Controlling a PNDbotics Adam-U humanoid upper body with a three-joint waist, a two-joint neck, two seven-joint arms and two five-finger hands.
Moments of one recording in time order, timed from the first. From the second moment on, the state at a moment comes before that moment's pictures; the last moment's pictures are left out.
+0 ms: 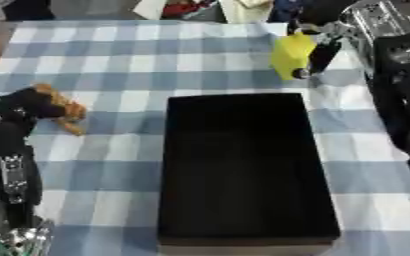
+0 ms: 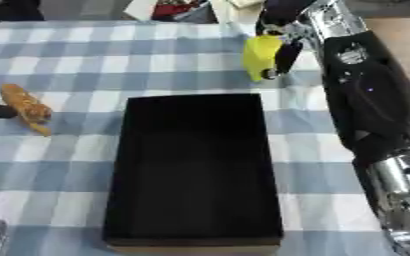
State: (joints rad) left arm -0.18 0.16 -0.01 -1.98 -0.24 -0.46 0.33; right arm -1.45 -0.23 -0.15 -0.60 1.76 -0.51 0.42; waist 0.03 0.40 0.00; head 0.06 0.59
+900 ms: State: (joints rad) left arm -0.18 0.16 -0.01 -1.98 -0.24 -0.45 0.32; right arm -1.45 -0.23 -0.14 -0.62 1.65 -0.50 0.43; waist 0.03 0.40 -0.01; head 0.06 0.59
